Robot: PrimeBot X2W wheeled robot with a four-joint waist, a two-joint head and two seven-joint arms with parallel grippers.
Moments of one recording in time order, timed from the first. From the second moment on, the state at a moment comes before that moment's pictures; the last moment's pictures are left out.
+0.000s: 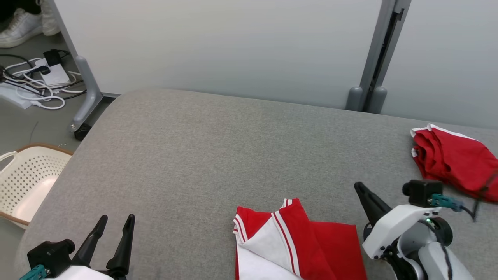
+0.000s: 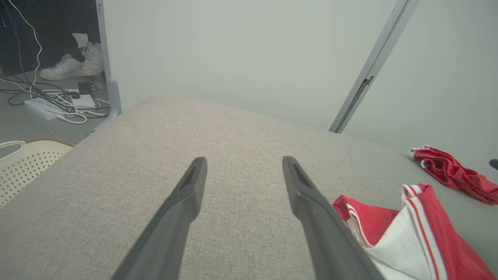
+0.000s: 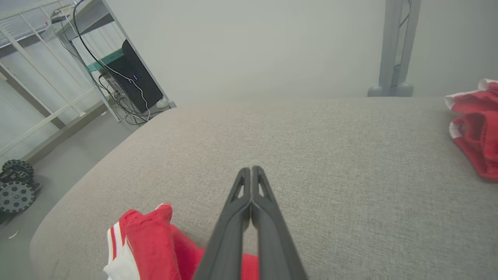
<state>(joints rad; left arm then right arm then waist) 0.03 0.51 -0.42 0.11 -0.85 0.10 -0.23 -0.26 -0.14 0.27 0.42 0.56 0.13 0.05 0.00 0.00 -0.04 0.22</state>
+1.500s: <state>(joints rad) 0.03 0.49 -0.41 0.10 -0.79 0.09 -0.26 -0.27 -0.07 0.82 0.52 0.91 0.13 0.10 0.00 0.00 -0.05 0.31</state>
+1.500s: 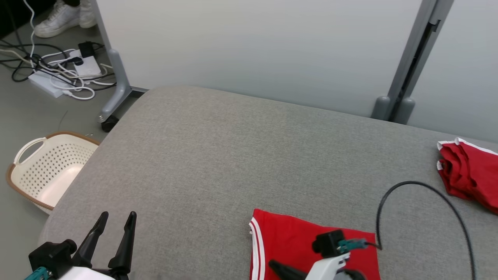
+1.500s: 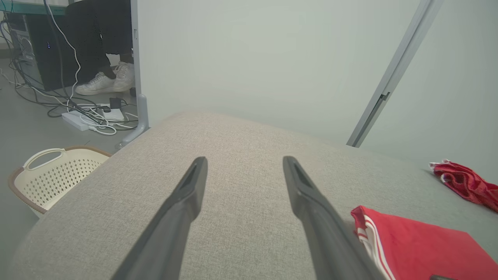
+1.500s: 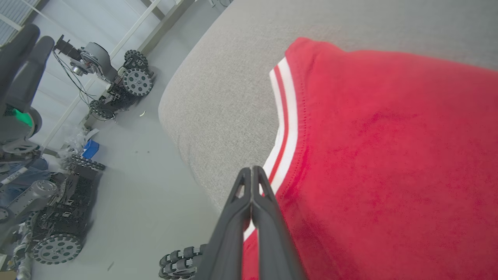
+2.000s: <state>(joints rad) 0.04 0.47 -0.38 0.08 -0.77 0.09 -0.26 -0.26 -0.22 0.63 0.45 0.82 0.13 0.07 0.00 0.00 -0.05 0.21</state>
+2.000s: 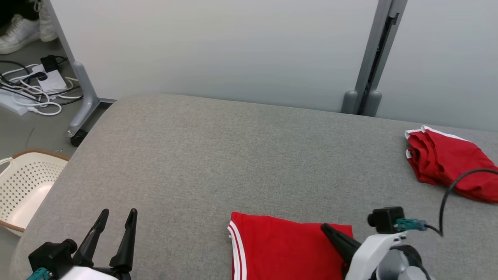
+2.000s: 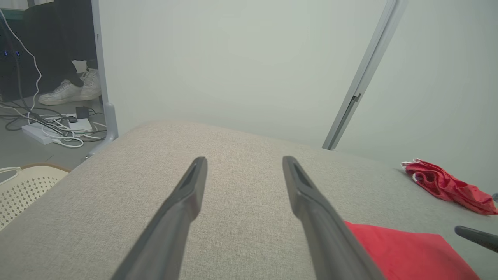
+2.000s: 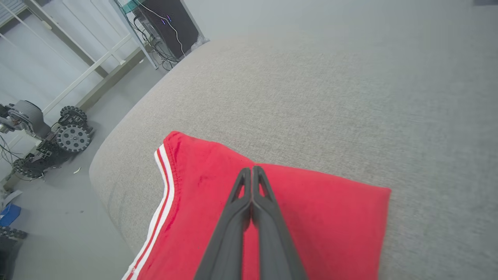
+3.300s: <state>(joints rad) 0.05 0.48 -0.39 0.09 -0.76 0.08 -0.25 -0.08 -0.07 0.15 0.45 0.49 0.13 0.52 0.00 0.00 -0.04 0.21</state>
